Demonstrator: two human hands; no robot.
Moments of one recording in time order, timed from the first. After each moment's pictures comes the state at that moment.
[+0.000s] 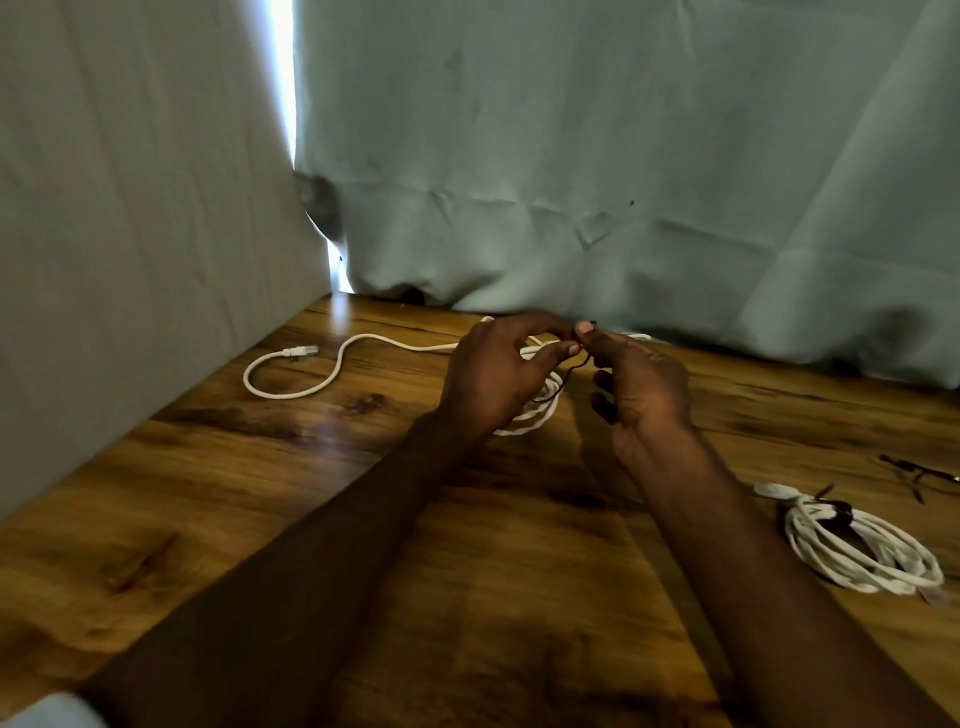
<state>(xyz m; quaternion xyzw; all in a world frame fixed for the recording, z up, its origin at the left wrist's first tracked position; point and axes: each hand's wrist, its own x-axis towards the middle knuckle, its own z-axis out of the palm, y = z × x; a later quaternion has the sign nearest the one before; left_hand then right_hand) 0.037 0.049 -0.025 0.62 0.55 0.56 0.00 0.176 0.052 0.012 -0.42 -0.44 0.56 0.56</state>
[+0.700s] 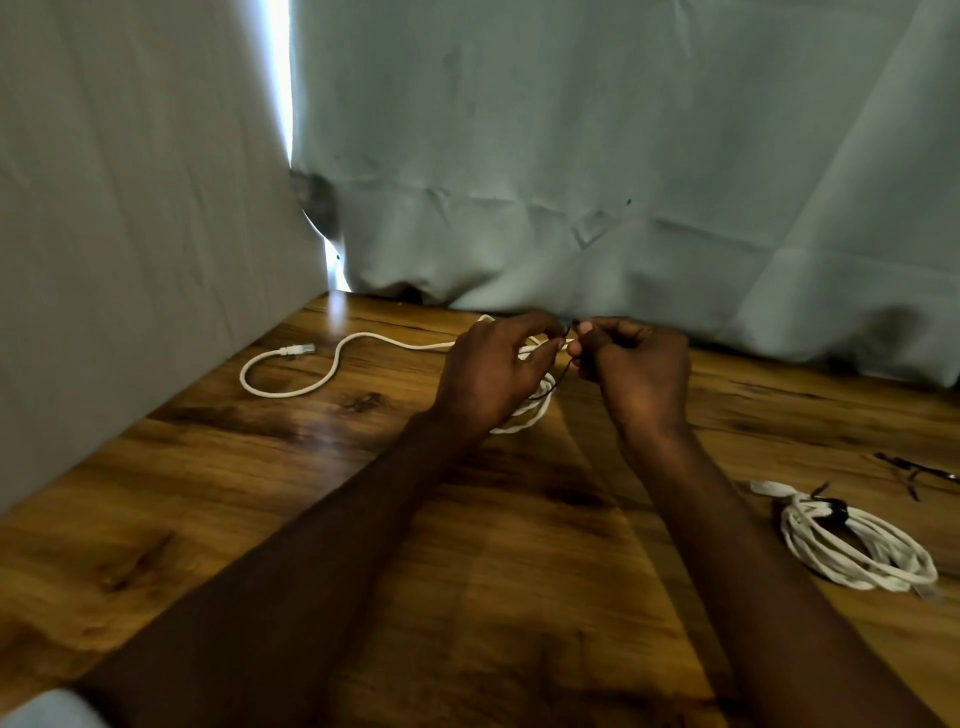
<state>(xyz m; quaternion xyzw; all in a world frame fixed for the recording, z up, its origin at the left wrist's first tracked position) 0.031 0.049 -0.029 0.63 0.58 0.51 -0.07 0.181 0.071 0.001 -0.41 -0.62 0.34 0.57</state>
